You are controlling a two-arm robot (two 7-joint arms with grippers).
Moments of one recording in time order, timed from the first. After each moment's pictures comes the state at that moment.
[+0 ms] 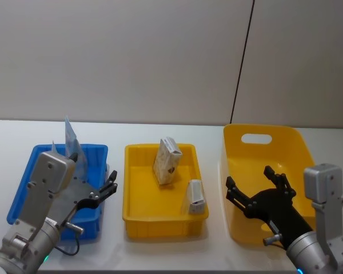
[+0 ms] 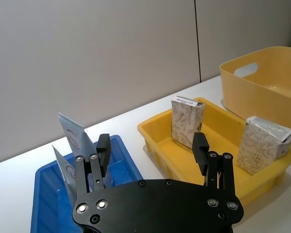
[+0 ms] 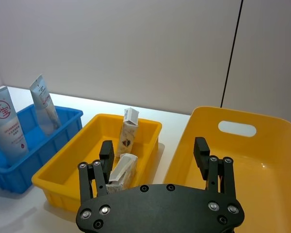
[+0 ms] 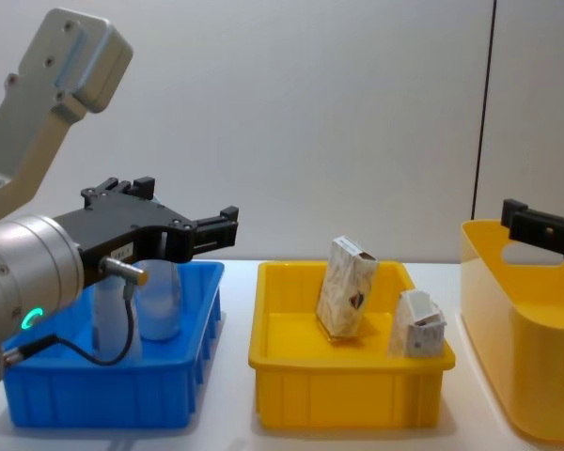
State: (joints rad) left arm -0.24 0.38 0.45 -1.63 -0.20 0.01 -0.01; right arm -0.01 0.34 -0.23 -1.77 0.29 0.03 0.07
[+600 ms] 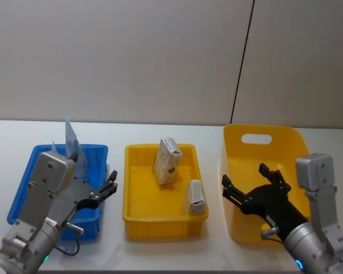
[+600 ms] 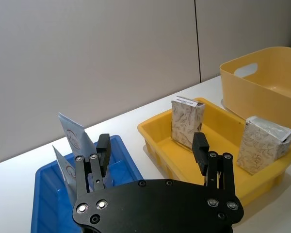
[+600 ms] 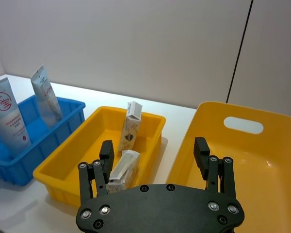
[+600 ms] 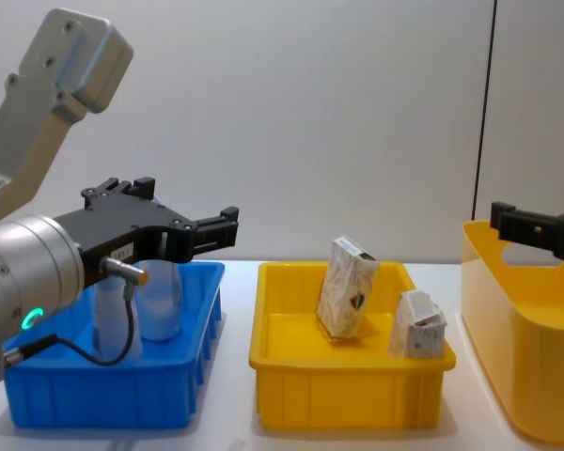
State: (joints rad) left arm -0.24 0.38 0.45 -1.63 -0.20 0.01 -0.01; right arm 0.03 0.34 -0.23 -1.77 0.29 0.12 0.09
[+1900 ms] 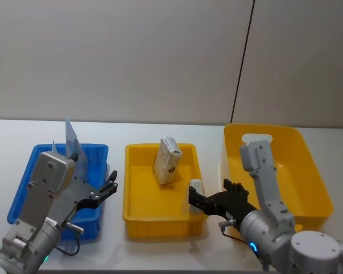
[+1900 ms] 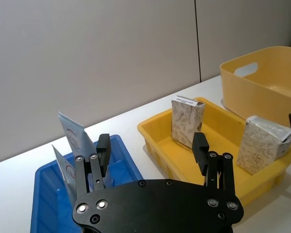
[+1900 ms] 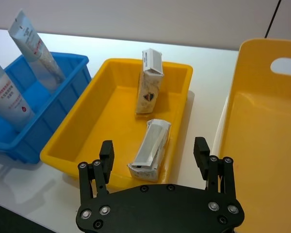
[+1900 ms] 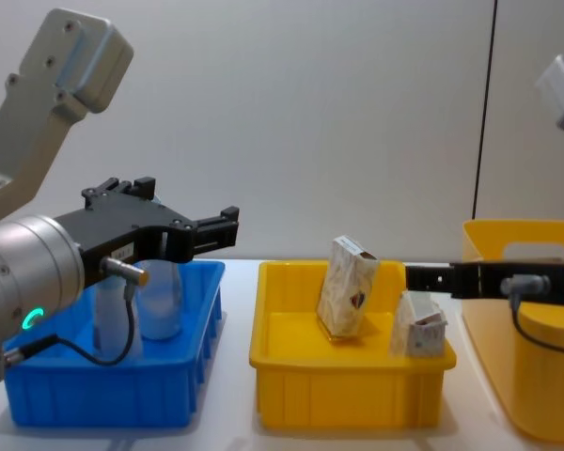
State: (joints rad) left arm -0.24 0.38 0.45 -1.63 -0.20 0.01 -0.01; right arm 0.20 0.20 -0.30 -1.63 0.28 0.48 0.04
